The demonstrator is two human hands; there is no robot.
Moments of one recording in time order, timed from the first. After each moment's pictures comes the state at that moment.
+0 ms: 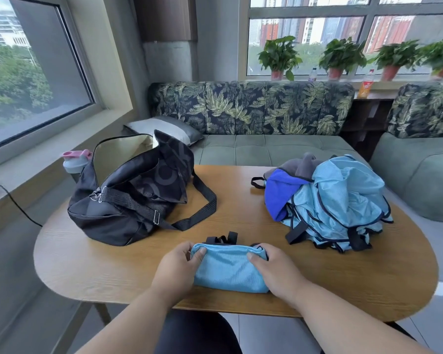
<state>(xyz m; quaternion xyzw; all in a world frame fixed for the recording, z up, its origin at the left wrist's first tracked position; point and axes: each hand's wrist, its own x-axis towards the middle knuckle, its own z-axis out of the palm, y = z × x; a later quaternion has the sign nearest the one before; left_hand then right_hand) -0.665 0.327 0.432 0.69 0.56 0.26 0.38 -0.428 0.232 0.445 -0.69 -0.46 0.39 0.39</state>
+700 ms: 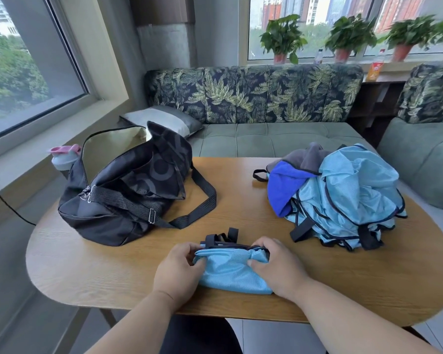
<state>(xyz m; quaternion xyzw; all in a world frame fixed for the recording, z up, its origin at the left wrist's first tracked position) -0.656 0.337 0.416 0.72 0.59 0.21 0.29 -0.412 0.254 0.420 -0.76 -0.53 0.26 0.28</state>
